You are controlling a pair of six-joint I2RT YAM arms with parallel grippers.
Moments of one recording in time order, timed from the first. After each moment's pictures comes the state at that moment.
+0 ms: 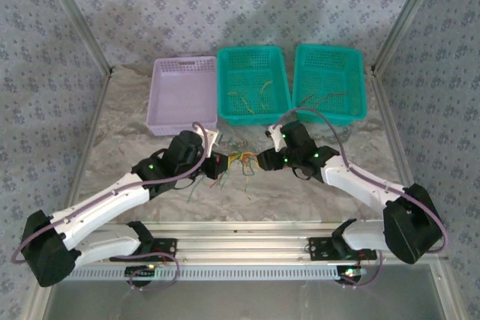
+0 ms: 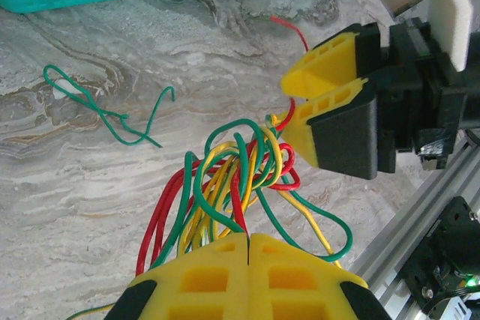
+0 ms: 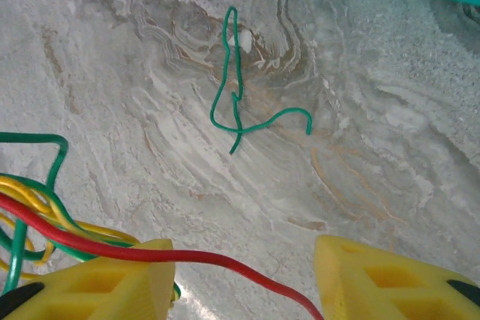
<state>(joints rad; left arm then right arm) -0.83 1.05 0.78 -0.34 0.14 -0.51 0.62 1.25 0.75 -0.27 -0.19 0.18</state>
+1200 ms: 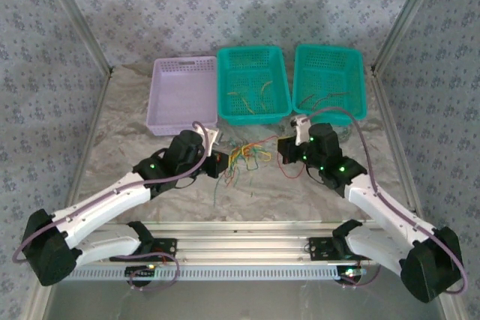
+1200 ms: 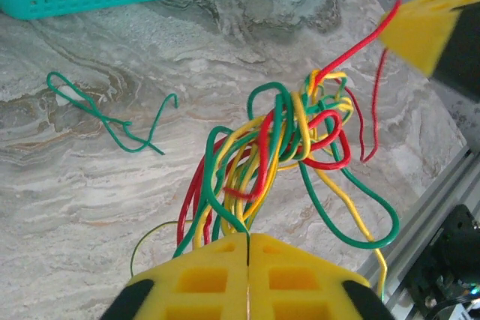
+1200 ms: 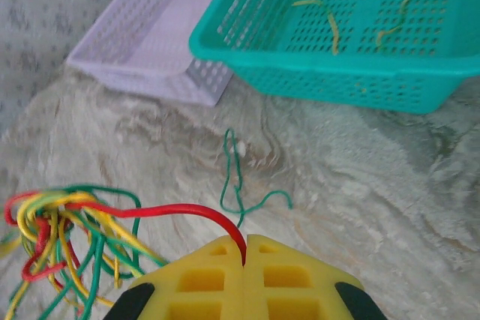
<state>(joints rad) -0.82 1.07 0.77 -0.31 0.14 -0.52 0.49 0.97 0.65 -0.15 -0.19 0.33</state>
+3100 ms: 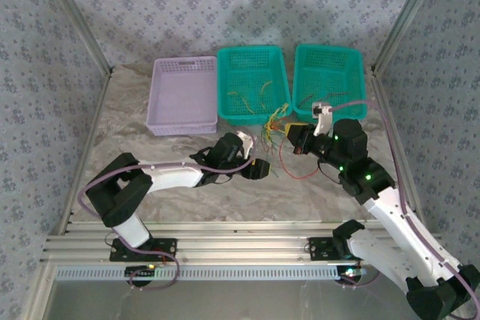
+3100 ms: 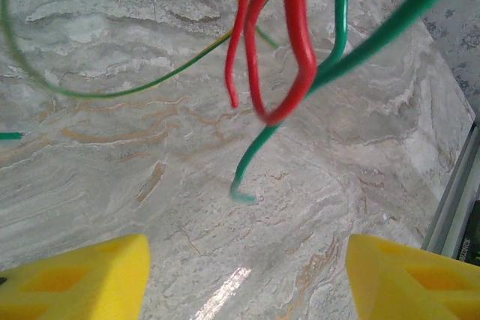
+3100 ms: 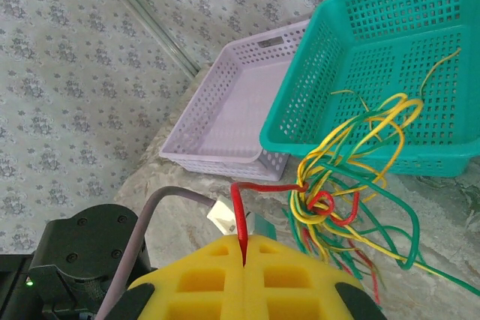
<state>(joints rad) -0.90 1.65 0.83 0.20 0.26 -0.56 0.49 0.80 0.84 -0.31 -0.22 0.50</state>
